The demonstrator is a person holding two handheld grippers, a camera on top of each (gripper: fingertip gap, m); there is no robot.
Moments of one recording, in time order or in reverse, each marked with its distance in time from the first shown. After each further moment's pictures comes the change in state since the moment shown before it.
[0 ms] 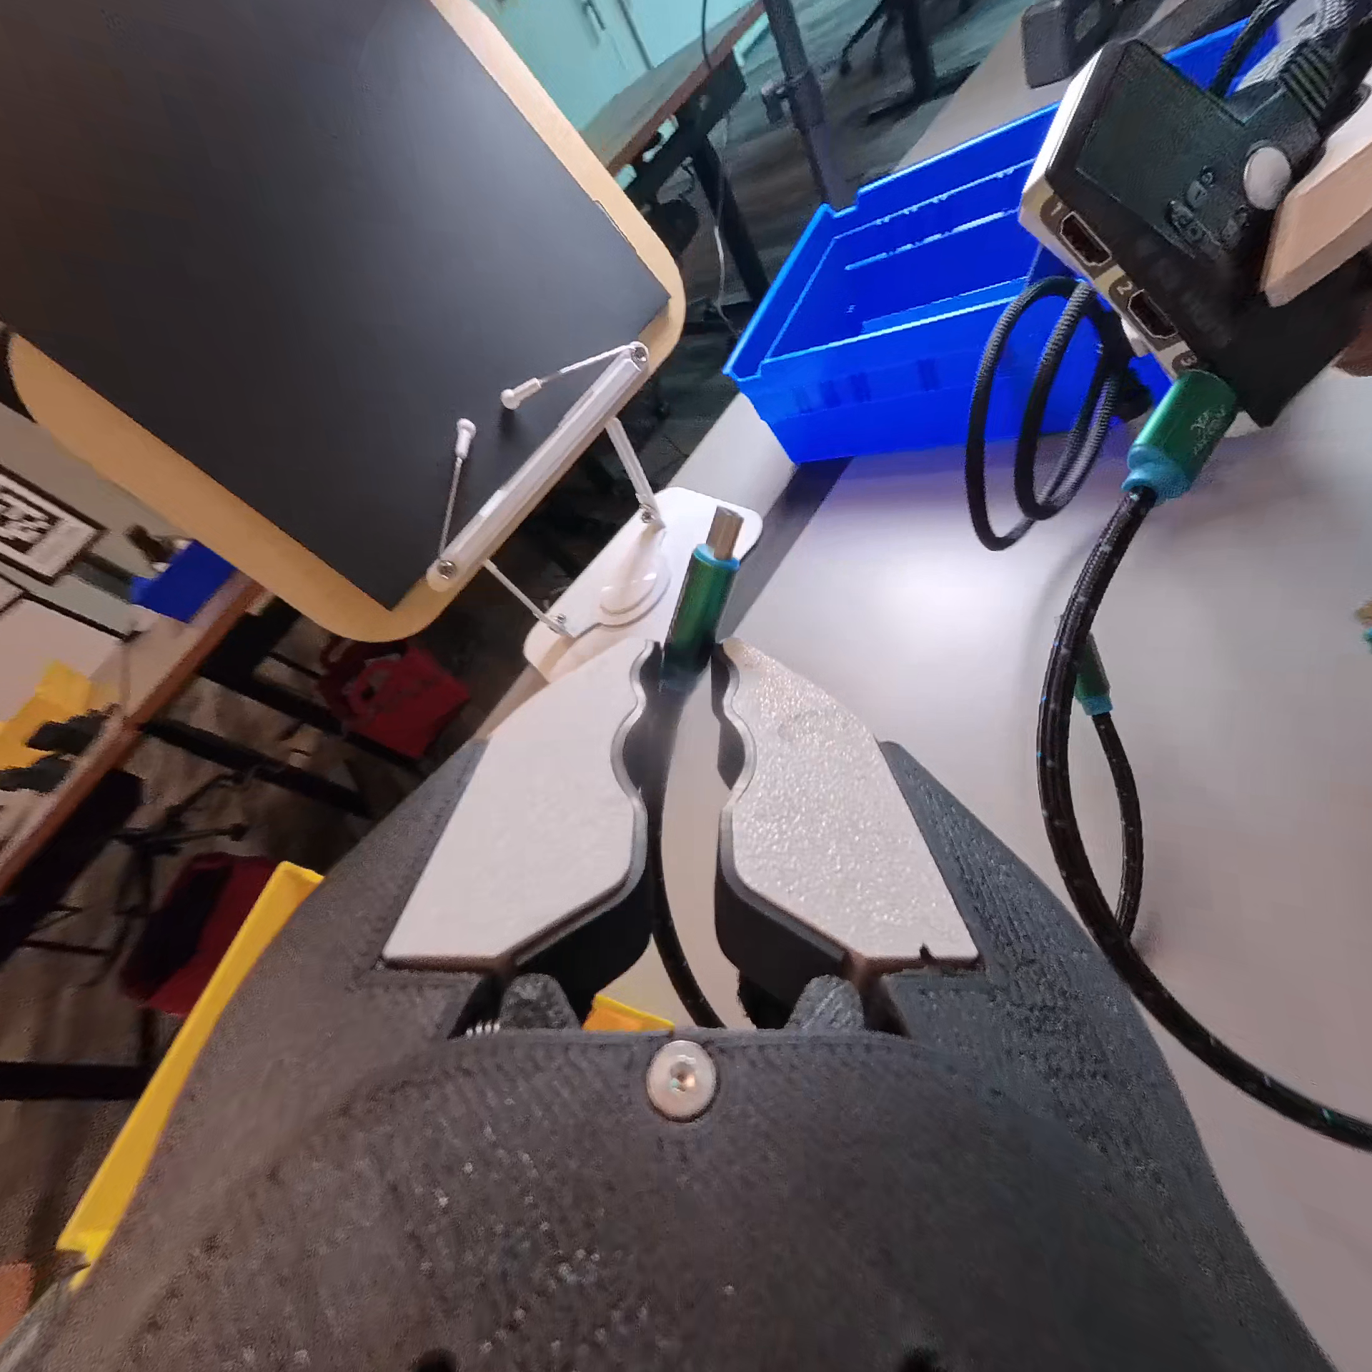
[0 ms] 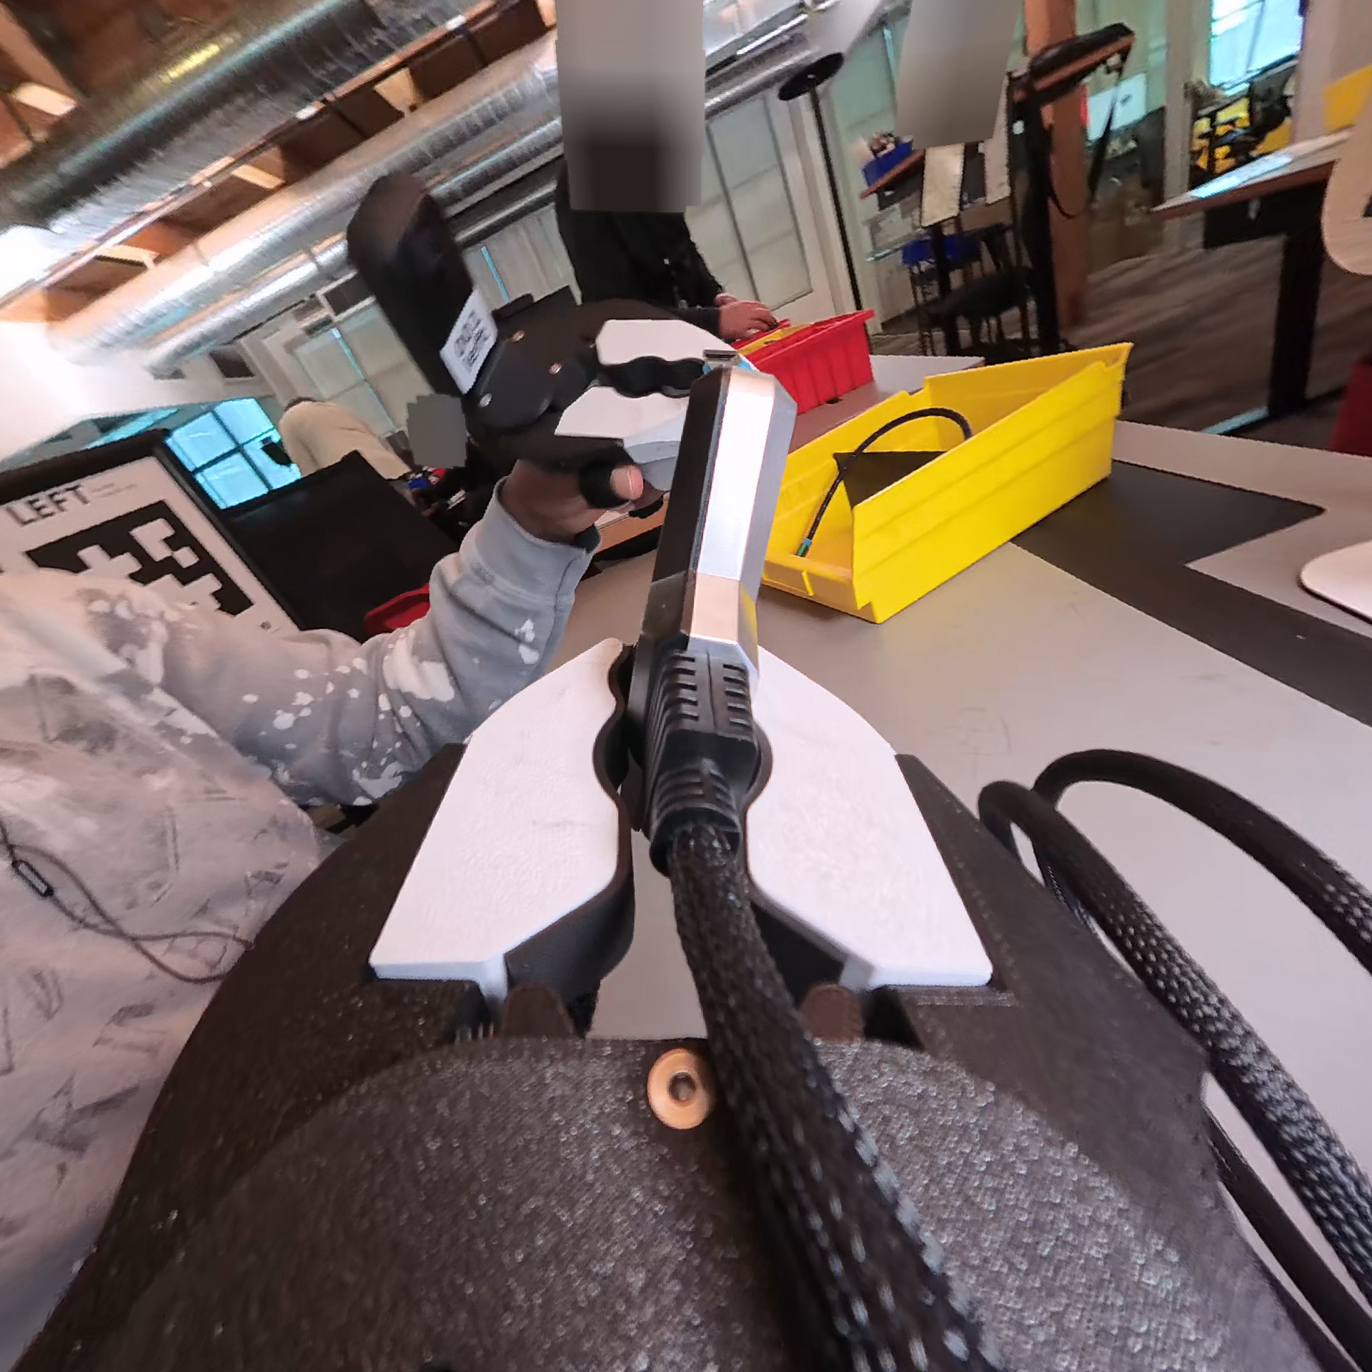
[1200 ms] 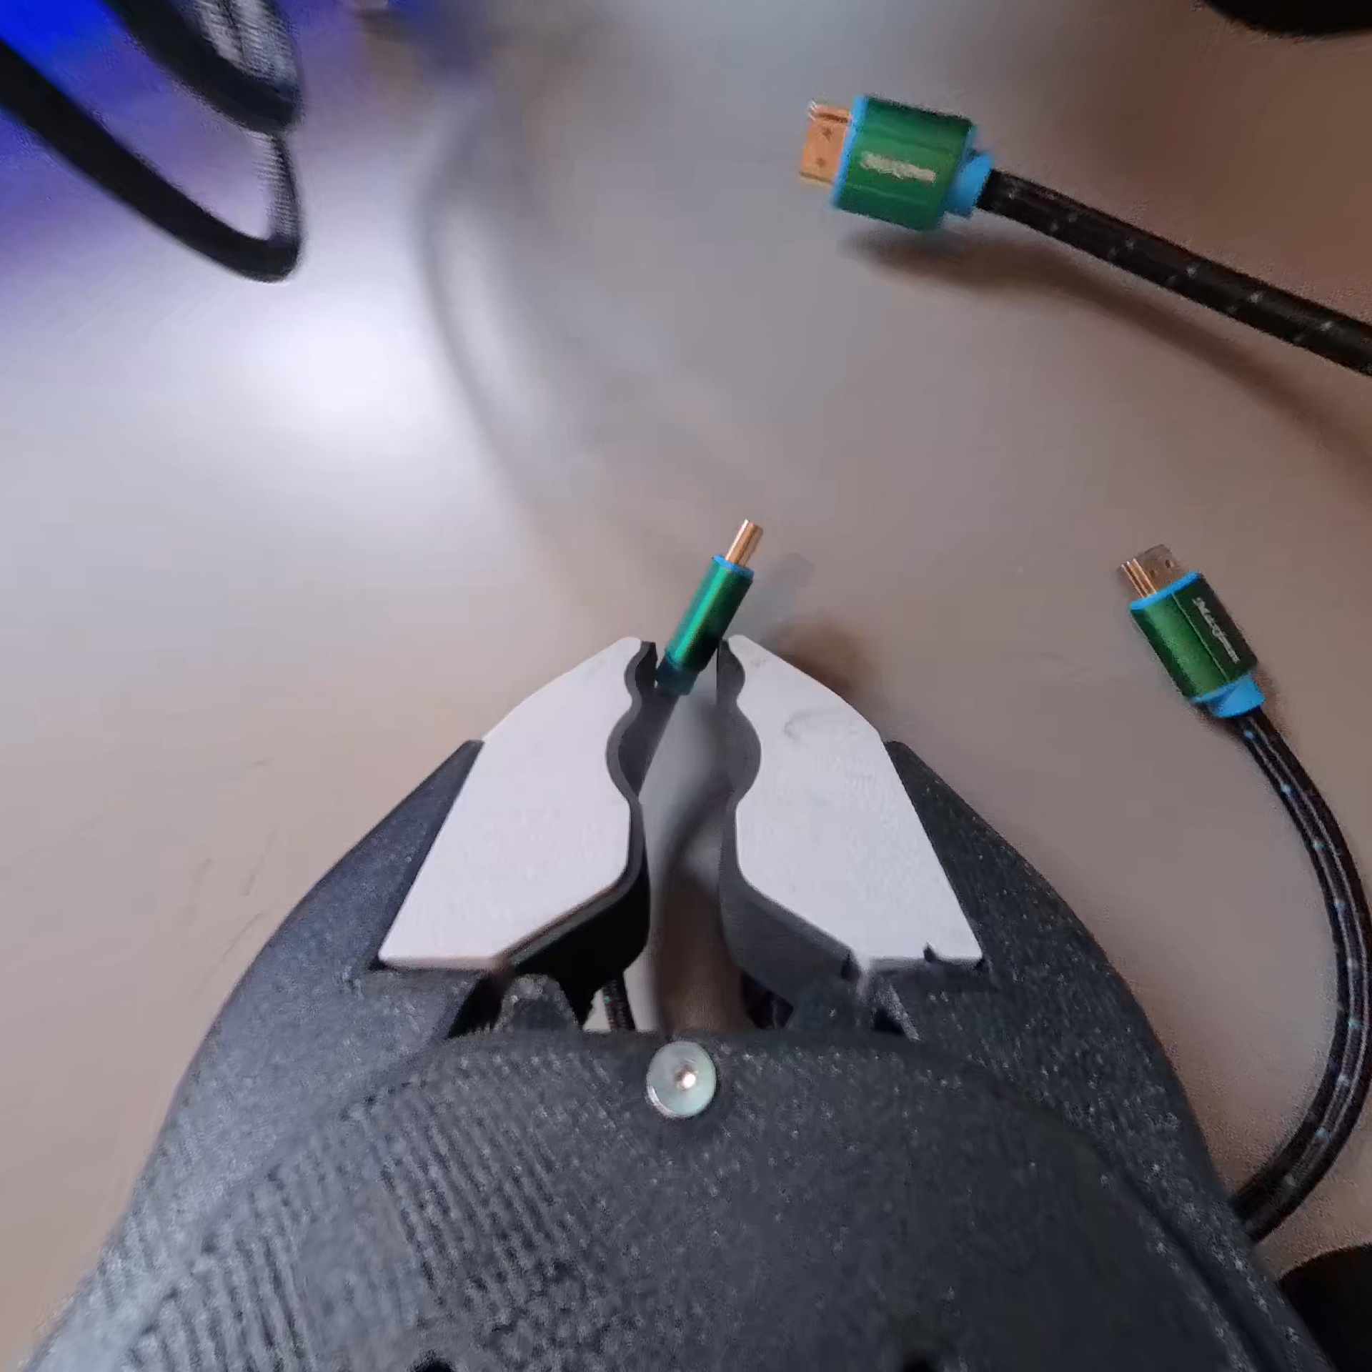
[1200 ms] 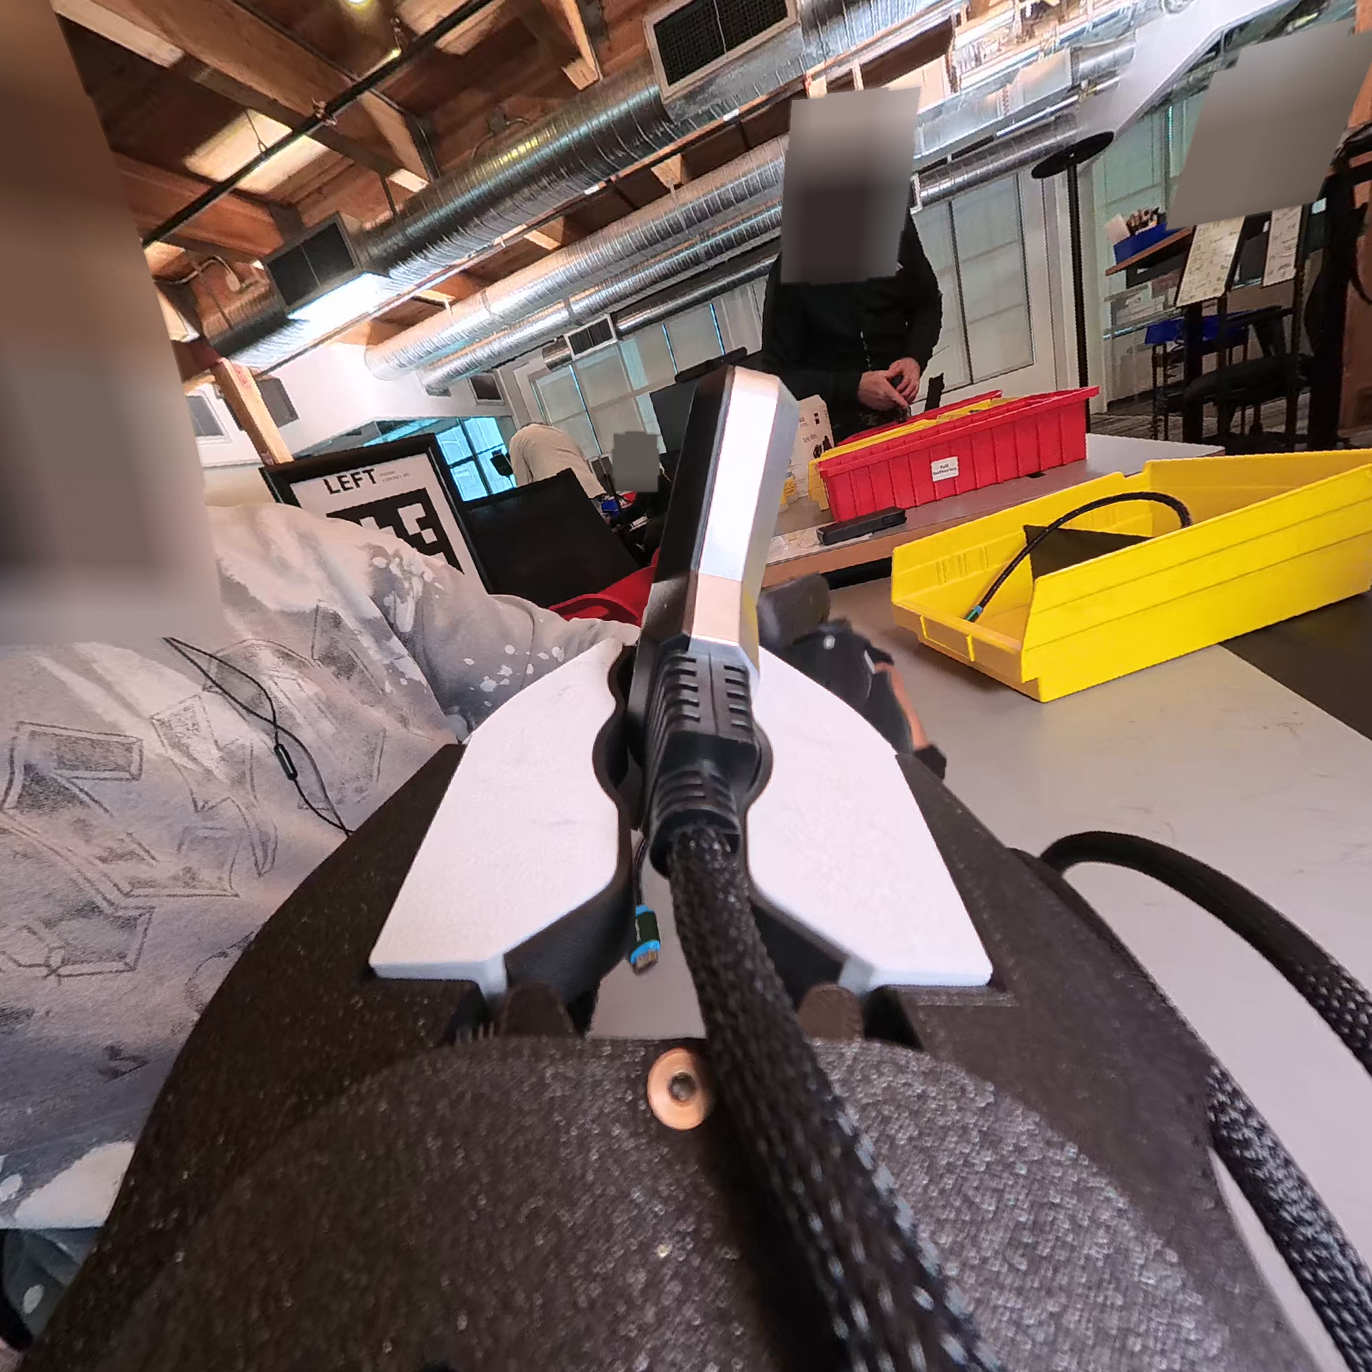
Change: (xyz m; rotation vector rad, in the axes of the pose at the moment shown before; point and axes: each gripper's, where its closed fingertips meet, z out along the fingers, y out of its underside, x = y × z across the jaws) left arm 0.204 0.098 0.044 -0.309 0.862 0.165; right arm -0.042 -0.008 -0.031 0.068 -0.313 -0.054
